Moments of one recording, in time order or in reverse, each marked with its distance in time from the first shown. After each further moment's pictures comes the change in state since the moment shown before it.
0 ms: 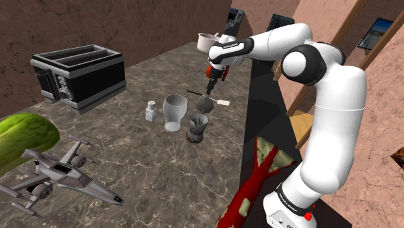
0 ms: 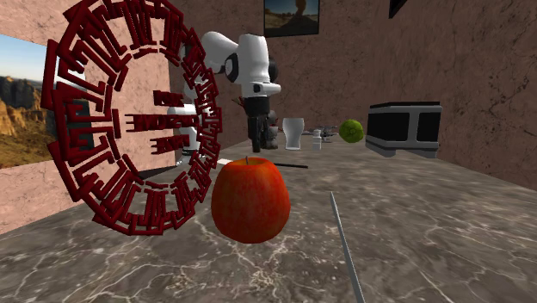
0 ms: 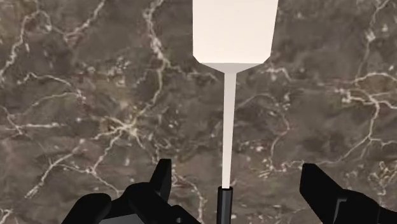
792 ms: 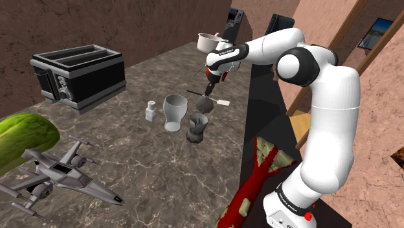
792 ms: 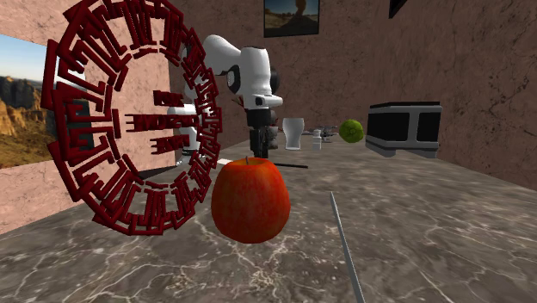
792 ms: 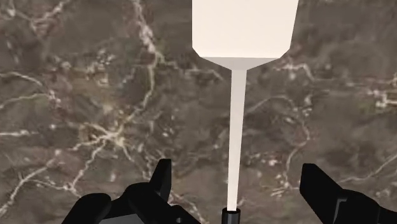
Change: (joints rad) arm -0.002 0.051 0.009 -0.015 0.014 0.065 -0.009
